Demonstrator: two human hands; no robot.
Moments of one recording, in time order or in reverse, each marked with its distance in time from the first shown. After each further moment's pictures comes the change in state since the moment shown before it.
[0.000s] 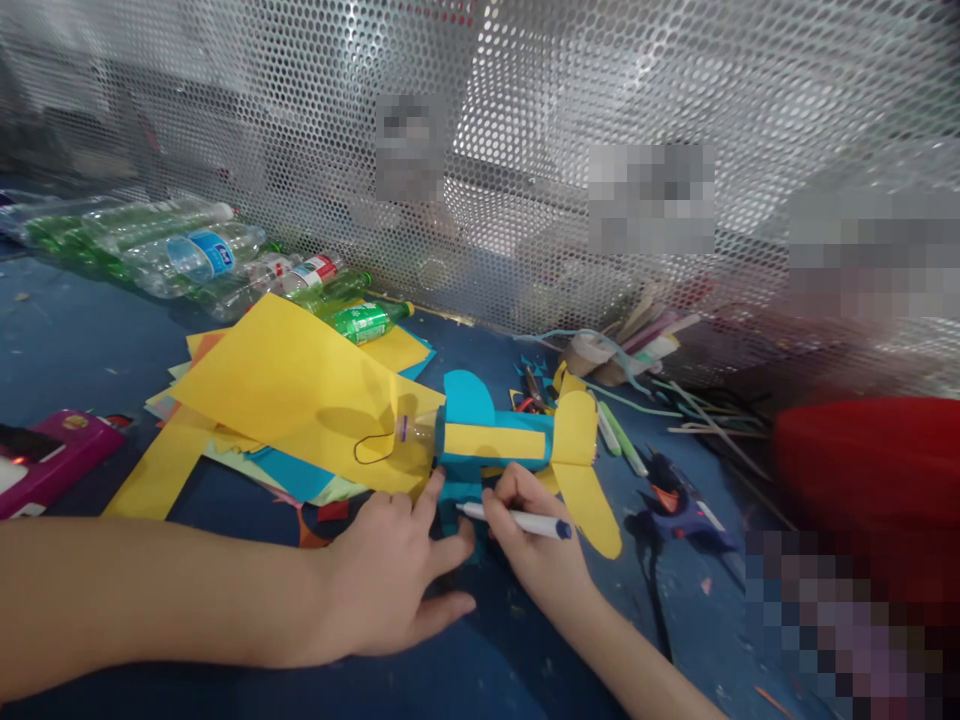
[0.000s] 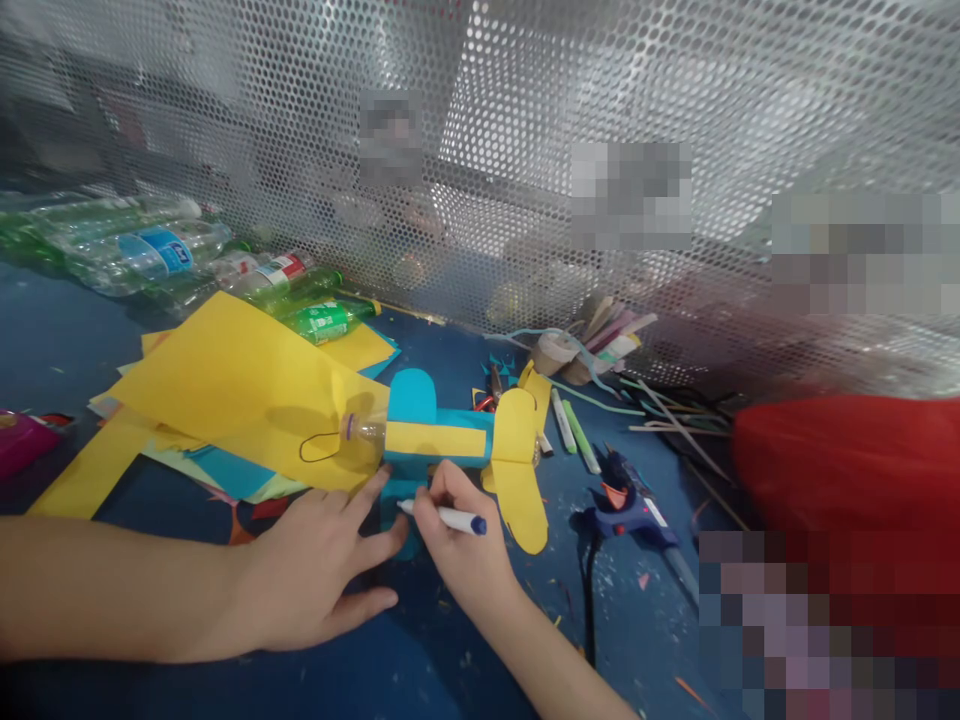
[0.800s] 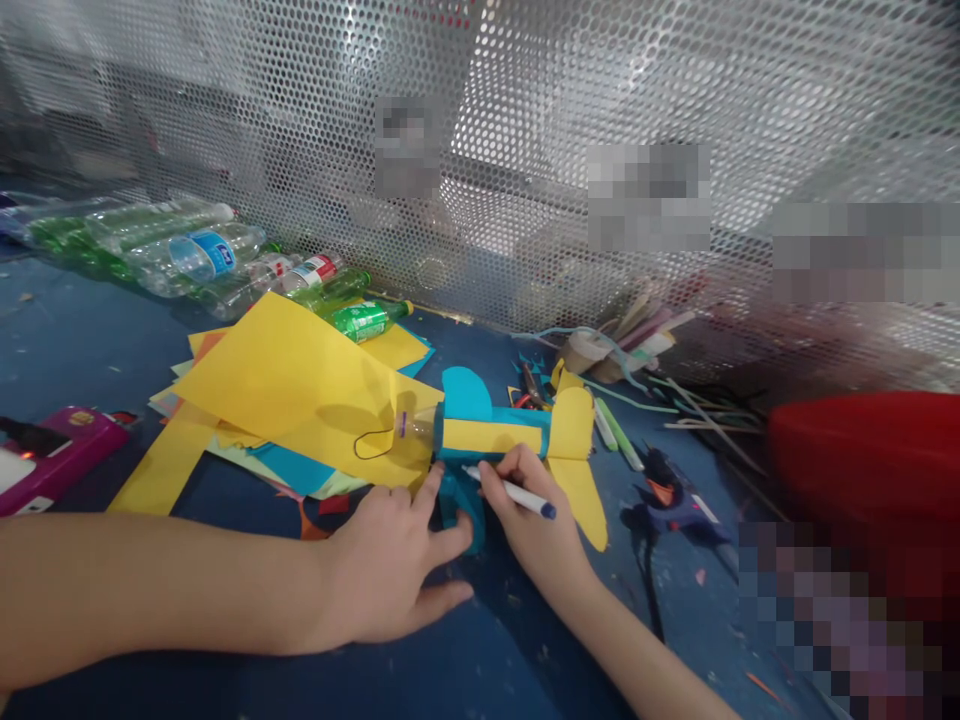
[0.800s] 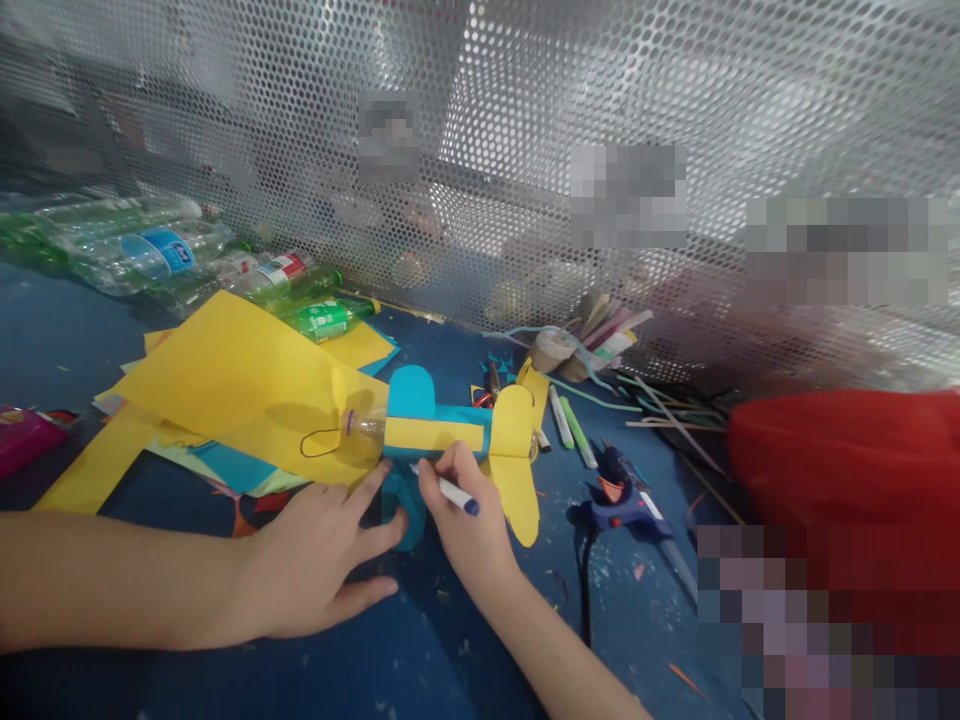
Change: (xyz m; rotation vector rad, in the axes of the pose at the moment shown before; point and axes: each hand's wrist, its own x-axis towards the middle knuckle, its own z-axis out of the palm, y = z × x) left_hand 0.001 0.001 -0.004 0.018 -0.003 -0.011; right_hand 0.009 0.006 0.002 -0.035 0.086 0.064
